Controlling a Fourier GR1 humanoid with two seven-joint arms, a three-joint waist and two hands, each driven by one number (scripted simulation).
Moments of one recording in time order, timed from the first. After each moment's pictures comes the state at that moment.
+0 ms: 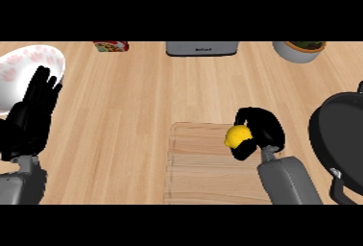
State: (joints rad) left arm -0.18 0.24 0.13 -1.65 0.11 0.14 0.23; right arm -0.30 -0.03 0.10 -1.34 1.03 0.19 0.38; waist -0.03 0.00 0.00
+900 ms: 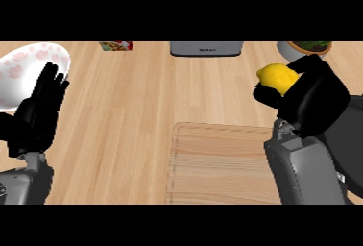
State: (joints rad) left arm -0.21 0.22 0.10 -1.66 0.08 0.15 0.26; right arm -0.50 0.00 0.08 -1.67 1.55 -0.19 1.07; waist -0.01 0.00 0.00
